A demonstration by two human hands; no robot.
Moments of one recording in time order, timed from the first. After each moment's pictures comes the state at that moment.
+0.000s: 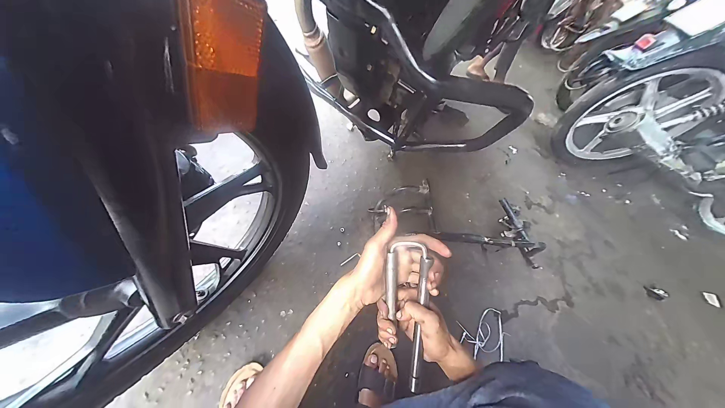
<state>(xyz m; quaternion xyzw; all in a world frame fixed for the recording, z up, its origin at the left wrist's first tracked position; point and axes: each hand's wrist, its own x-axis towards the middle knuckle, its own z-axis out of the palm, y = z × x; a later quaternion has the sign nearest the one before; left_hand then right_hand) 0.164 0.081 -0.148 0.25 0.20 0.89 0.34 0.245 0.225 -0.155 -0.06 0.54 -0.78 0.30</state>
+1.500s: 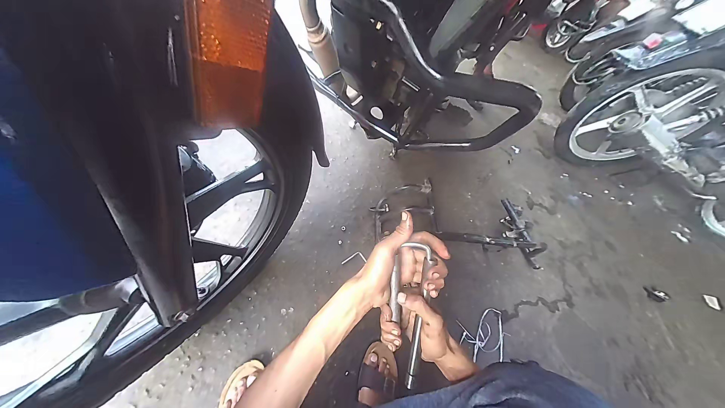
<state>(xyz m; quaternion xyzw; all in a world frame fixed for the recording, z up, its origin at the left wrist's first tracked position) 0.170 0.086 -0.139 0.20 0.19 0.90 0.34 0.246 0.223 -0.160 -0.05 0.48 -0.81 0.33</state>
